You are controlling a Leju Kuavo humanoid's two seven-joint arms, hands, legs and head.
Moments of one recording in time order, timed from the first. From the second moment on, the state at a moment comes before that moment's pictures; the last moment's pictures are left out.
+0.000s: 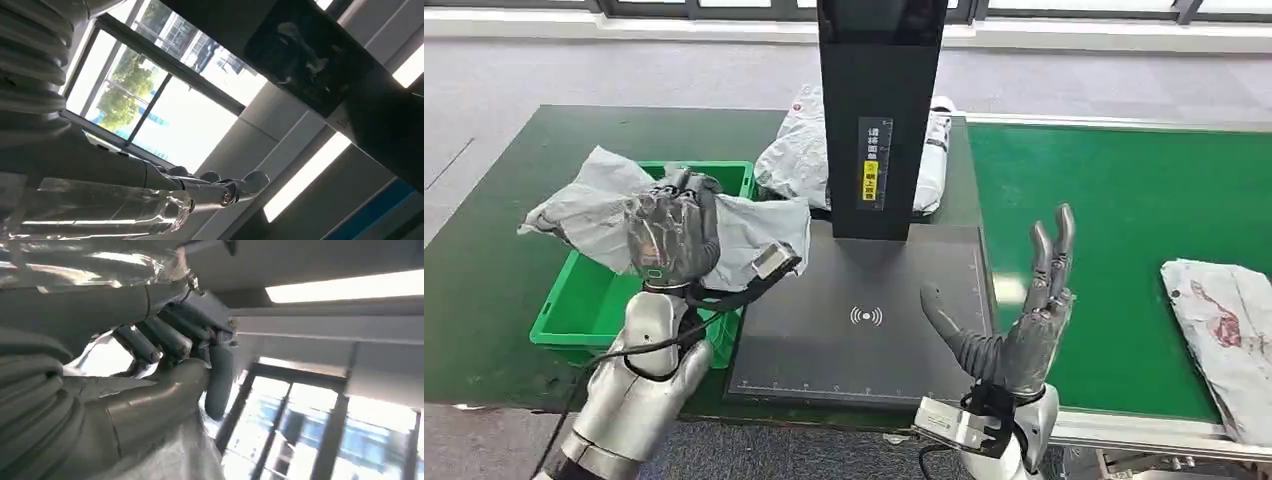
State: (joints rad) left arm -0.38 -0.05 -0.32 -1.33 -1.50 0.70 0.14; right arm -0.02 0.23 0.25 -1.62 0.67 -0.70 -0.70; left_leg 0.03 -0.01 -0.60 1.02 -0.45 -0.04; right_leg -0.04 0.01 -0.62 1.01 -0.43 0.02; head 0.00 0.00
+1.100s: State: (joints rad) left arm -0.34 -0.34 0.31 -1.28 -1.34 0.70 -0.35; right arm -0.02 0.23 0.25 -1.62 0.67 -0.70 -0.70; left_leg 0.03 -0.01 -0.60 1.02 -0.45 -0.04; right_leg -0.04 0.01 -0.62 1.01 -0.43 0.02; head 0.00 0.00
